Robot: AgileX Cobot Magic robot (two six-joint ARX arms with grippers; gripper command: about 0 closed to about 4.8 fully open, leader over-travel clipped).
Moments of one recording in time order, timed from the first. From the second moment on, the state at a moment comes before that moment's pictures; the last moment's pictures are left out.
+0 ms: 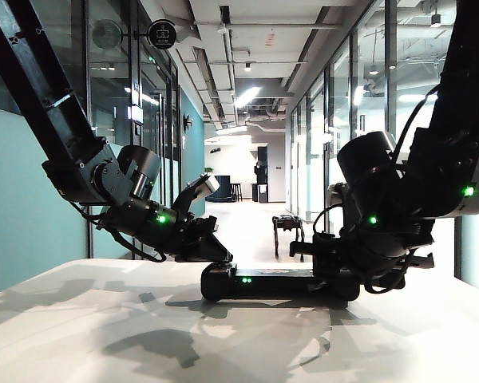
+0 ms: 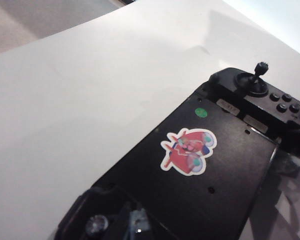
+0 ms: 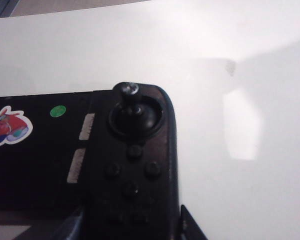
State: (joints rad) left arm -0.29 2.37 1.49 0.33 0.66 0.12; right arm 0.43 2.13 0.90 0.71 0.29 0.33
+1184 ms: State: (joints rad) left arm -0.29 2.37 1.49 0.31 0.70 0.12; right arm 0.43 2.13 0.90 0.71 0.29 0.33
